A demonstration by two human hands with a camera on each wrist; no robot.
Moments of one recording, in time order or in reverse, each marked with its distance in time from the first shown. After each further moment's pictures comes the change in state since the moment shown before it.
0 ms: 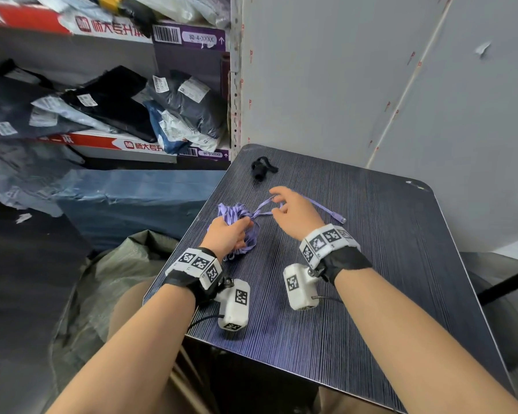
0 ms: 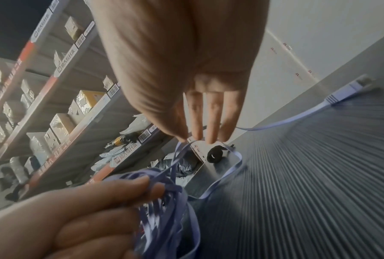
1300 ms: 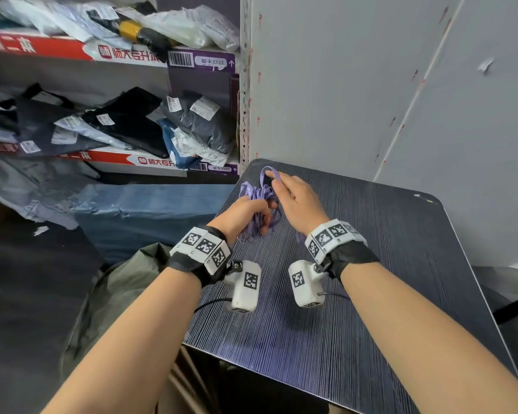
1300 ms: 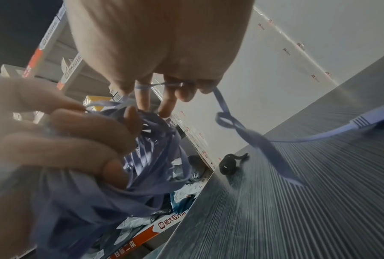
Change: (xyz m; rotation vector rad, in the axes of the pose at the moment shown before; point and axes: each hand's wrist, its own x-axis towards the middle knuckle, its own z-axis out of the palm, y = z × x) left_hand -0.006 0.076 0.005 0.086 -0.311 0.080; right_hand 0.023 -0.021 -0.015 0.074 0.246 -0.270
